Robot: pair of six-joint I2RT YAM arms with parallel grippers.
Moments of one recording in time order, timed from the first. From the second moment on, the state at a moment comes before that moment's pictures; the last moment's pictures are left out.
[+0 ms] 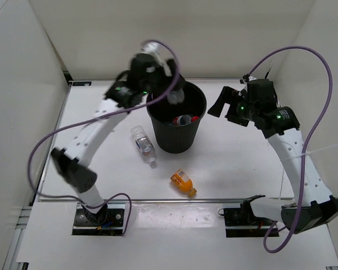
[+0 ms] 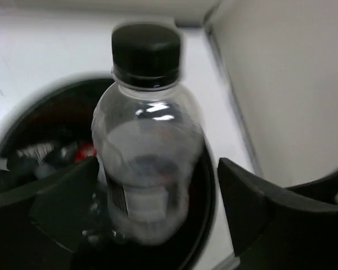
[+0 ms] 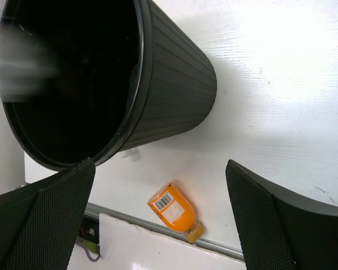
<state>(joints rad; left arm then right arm) -0.59 1.63 1.92 -0.56 -0.03 -0.58 0.36 1.21 1.47 -0.91 -0.15 0.55</state>
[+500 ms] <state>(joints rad) -0.36 1.18 1.52 -0.73 -0.26 -0.72 0.24 1.05 1.33 -0.88 -0.21 0.57</state>
